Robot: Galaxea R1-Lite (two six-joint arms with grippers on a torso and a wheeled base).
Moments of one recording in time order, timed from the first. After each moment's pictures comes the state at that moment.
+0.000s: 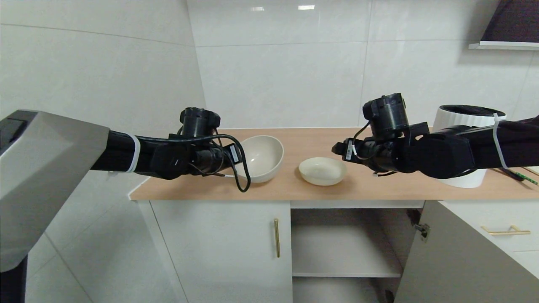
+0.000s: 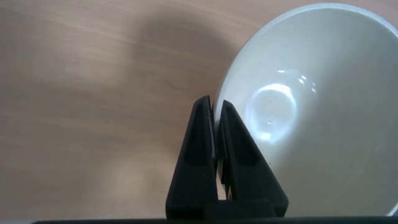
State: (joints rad) left arm -0.30 2.15 -1.48 -0.12 0.06 -0.51; right arm 0.50 2.01 -1.47 -0.06 -0.35 0.45
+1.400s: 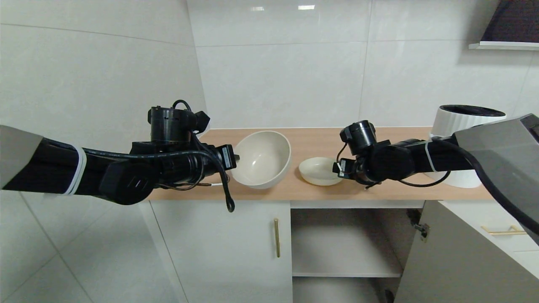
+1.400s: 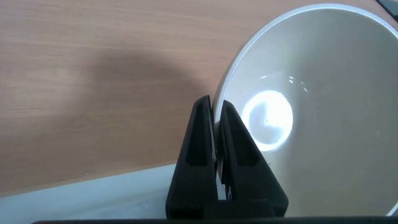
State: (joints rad) left arm -0.31 1.93 -1.16 -0.38 -0.12 -0.39; right arm 0.46 2.26 -1.69 0.12 -0.45 0.49
